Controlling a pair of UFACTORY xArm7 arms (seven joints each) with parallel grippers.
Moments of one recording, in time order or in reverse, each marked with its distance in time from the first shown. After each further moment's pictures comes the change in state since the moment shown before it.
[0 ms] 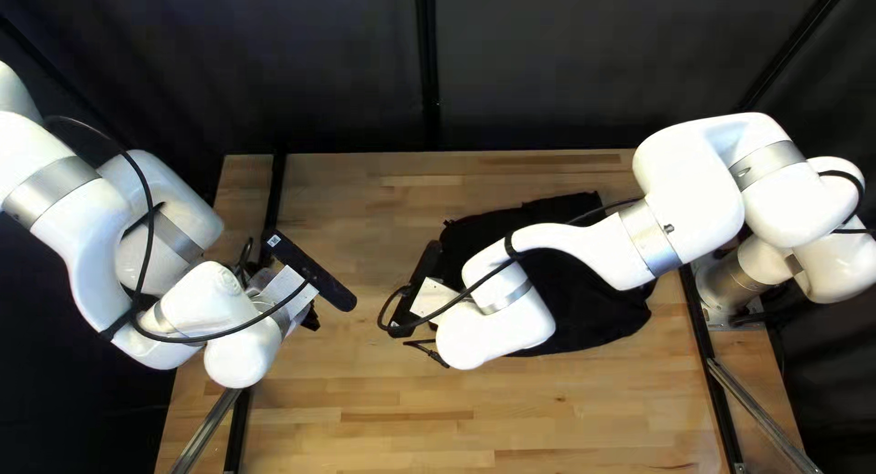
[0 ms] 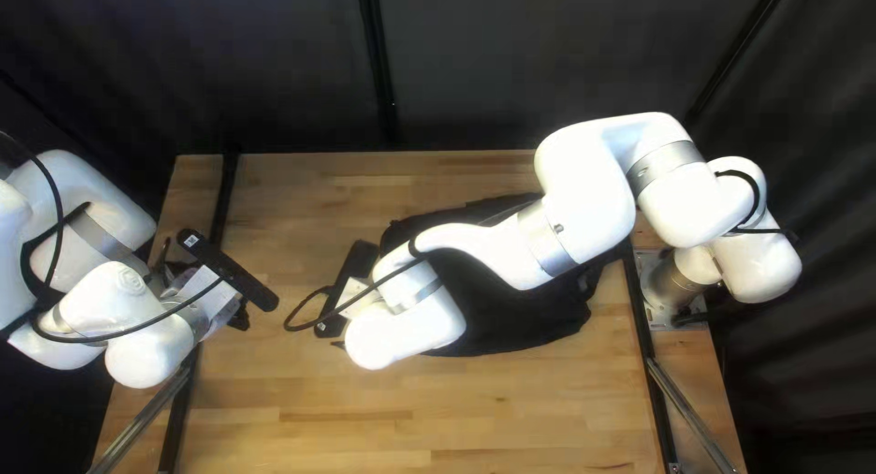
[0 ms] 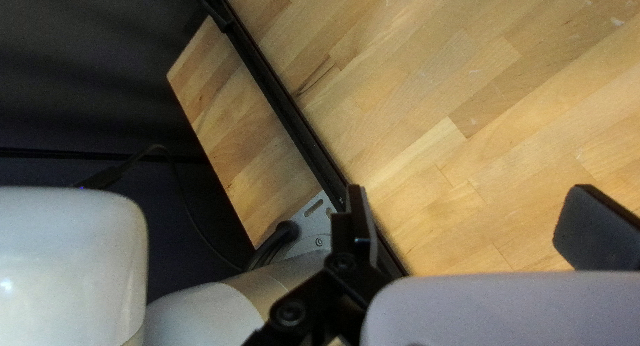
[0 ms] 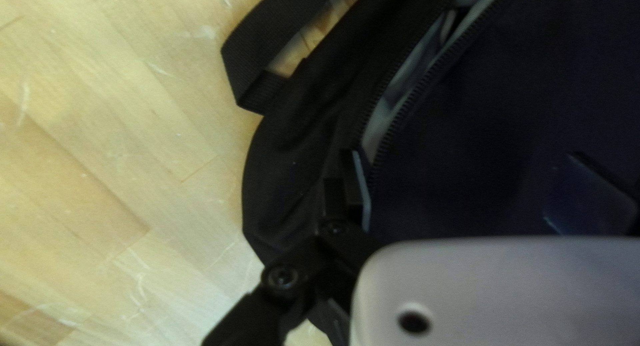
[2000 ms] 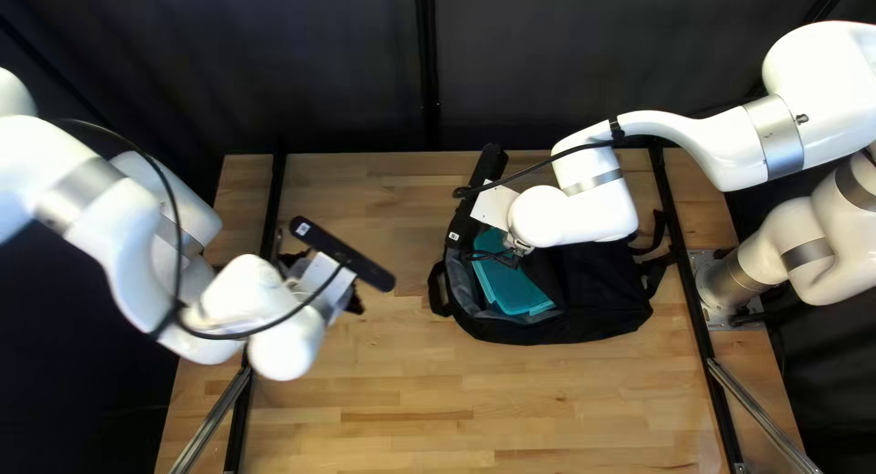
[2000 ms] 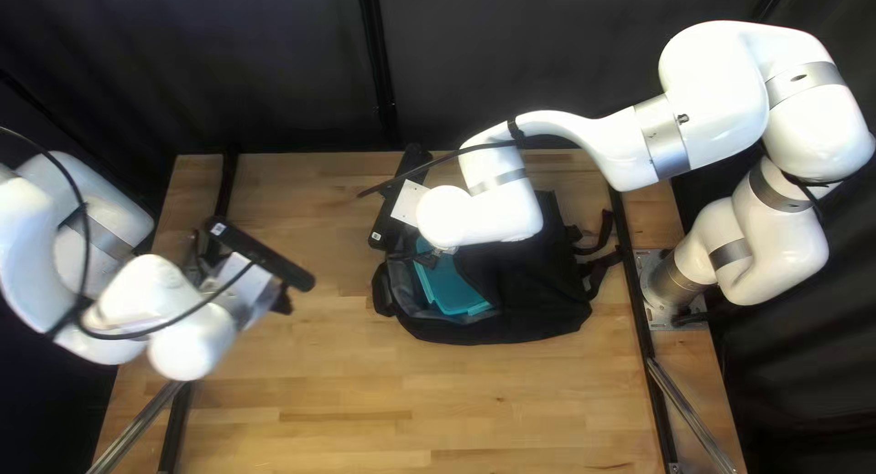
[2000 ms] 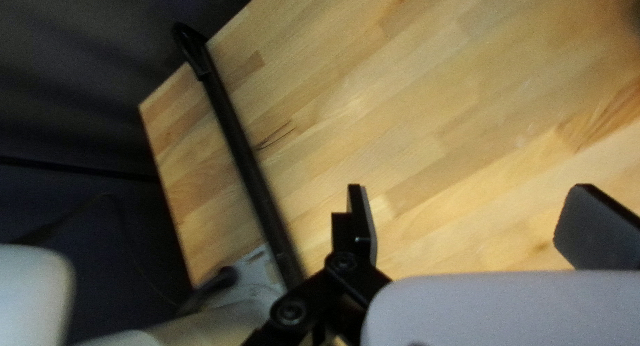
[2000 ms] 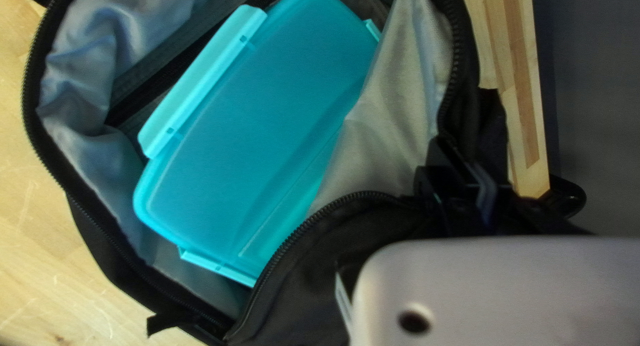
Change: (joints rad) left arm 0.164 0.350 0.106 0.221 0.200 -0.178 -0.270; right arm -0.132 -0.536 -0.075 -0.467 0.034 -0.094 -0.271
